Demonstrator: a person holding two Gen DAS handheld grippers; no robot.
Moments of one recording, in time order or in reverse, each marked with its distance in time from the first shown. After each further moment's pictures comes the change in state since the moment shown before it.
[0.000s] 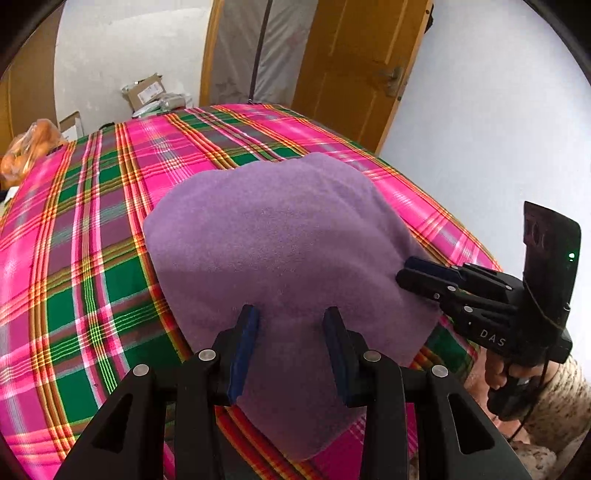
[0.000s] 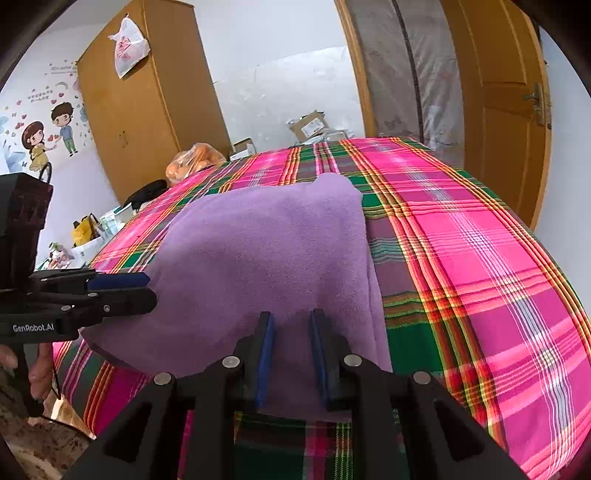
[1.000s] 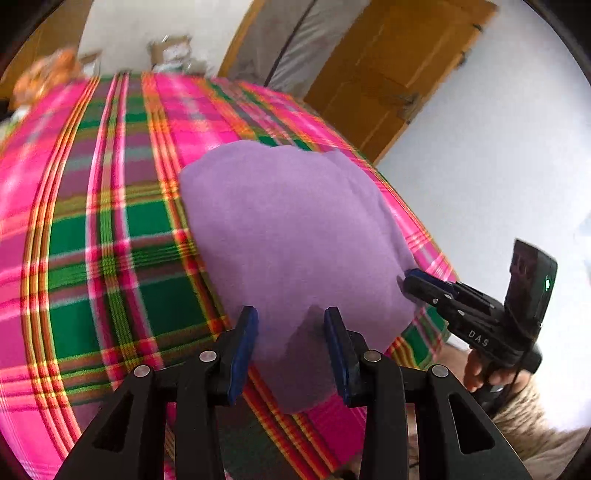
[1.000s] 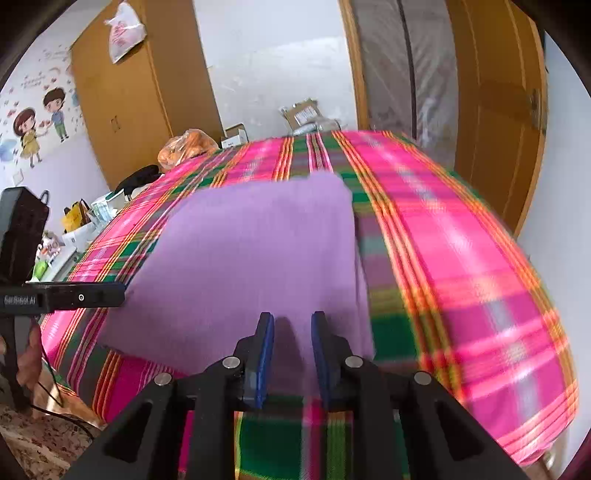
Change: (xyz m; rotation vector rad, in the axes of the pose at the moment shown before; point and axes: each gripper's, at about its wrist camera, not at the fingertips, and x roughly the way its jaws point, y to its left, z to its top) left arm -0.020 0.057 -0.014 -0.278 0.056 -0.190; right arm -0.019 0.004 0.017 -0.037 0.067 -0.048
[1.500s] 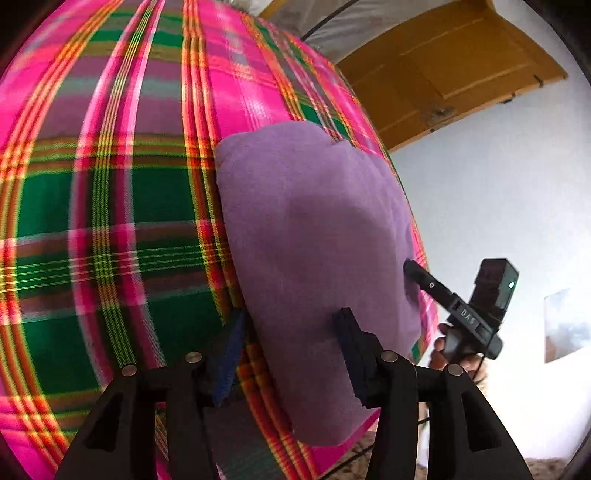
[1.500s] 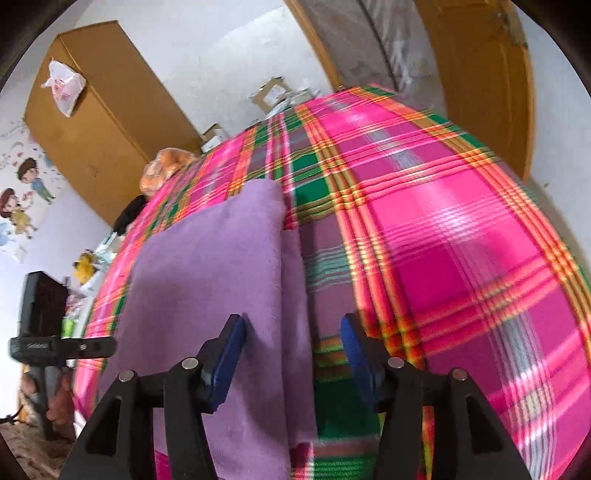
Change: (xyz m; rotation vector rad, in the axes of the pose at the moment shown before) left arm 0.038 0.045 0.038 -0.244 0.181 -0.138; right arm 0.056 -0.080 0.033 0.282 0.120 0.156
